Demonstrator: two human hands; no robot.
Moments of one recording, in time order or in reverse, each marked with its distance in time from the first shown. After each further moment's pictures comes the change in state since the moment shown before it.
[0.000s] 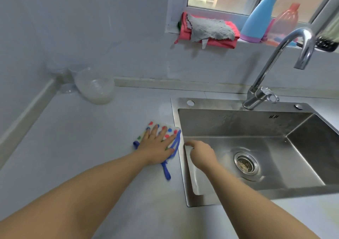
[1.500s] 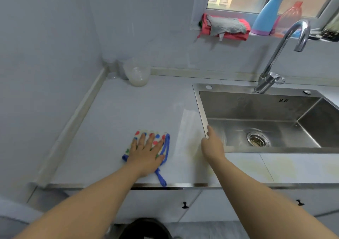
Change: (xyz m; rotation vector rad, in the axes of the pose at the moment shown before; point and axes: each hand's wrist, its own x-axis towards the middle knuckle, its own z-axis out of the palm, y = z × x) left_hand -0.210 -0.032 0.067 -0.050 -0.005 -0.204; right_hand -0.149 -0.045 0.053 0.555 0.191 0.085
